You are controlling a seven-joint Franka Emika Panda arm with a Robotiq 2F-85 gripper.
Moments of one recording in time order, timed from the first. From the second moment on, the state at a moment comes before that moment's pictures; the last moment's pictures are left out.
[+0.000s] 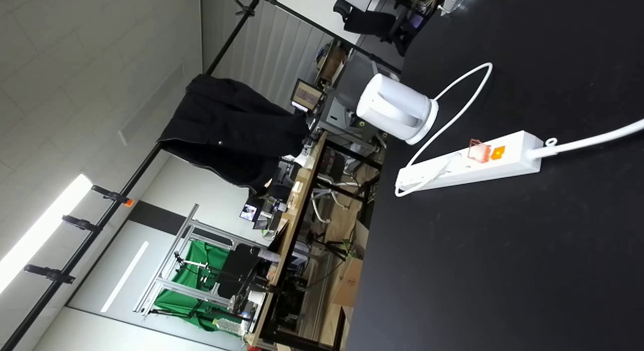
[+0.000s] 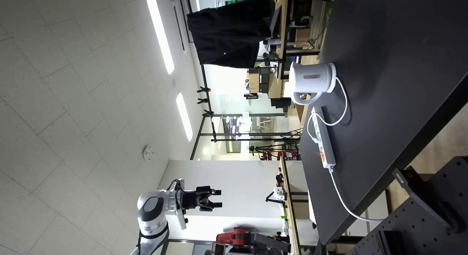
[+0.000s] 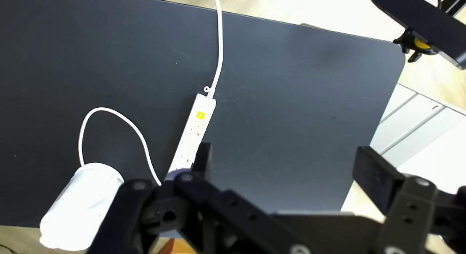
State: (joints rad) arm 0.18 -0.58 0.27 -2.30 0.19 1.87 0.22
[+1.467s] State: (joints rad) arm 0.08 -0.26 0.28 -2.31 0.00 2.16 0.29
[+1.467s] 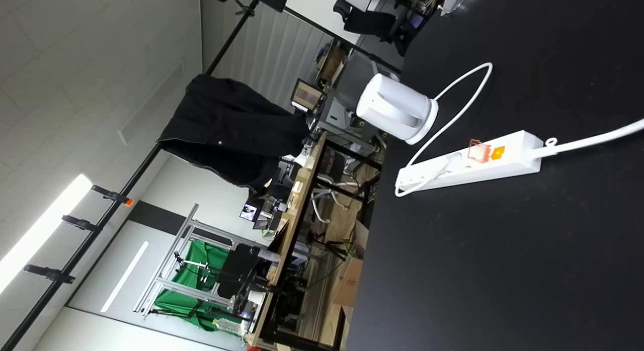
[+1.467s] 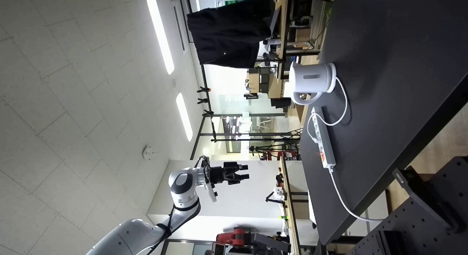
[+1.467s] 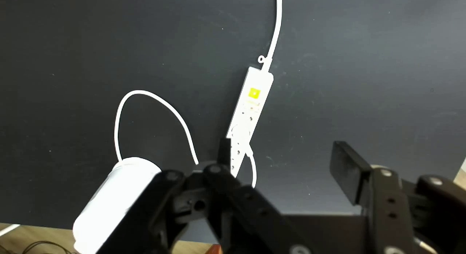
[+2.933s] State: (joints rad) arm 0.10 0.14 0.17 -2.39 -0.16 2.66 0.45
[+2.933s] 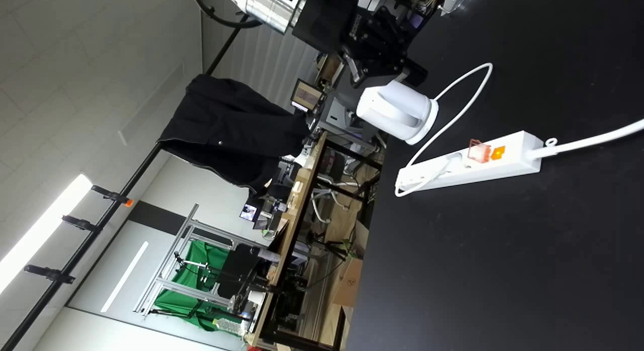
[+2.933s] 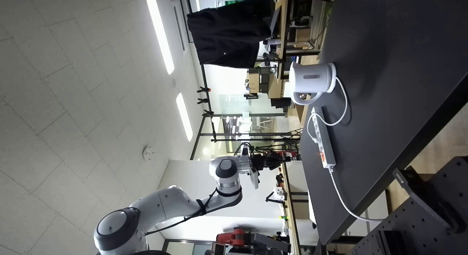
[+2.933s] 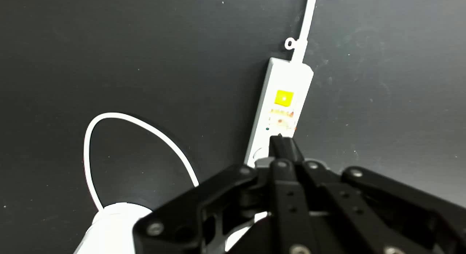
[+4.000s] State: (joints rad) arm 0.14 0.17 0.12 -2.39 -0.16 2.70 0.45
